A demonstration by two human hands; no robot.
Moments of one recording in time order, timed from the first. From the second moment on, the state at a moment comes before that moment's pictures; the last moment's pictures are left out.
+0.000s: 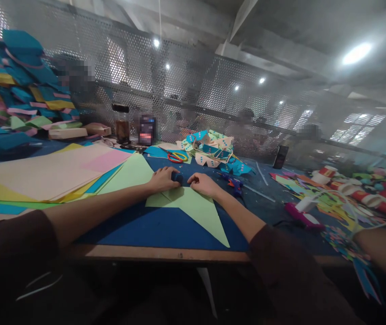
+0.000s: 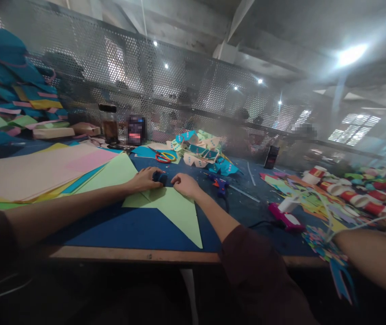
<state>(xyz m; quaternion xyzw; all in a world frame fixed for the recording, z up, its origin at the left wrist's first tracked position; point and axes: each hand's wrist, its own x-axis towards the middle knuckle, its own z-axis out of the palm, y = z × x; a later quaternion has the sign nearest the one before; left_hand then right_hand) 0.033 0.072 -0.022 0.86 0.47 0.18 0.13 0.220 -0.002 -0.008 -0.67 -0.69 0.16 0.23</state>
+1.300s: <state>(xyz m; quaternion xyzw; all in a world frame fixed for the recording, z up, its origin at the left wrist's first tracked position) 0.032 0.069 -0.019 0.87 0.46 0.16 0.12 0.221 -0.003 -0.008 -0.70 -0.66 0.15 0.21</state>
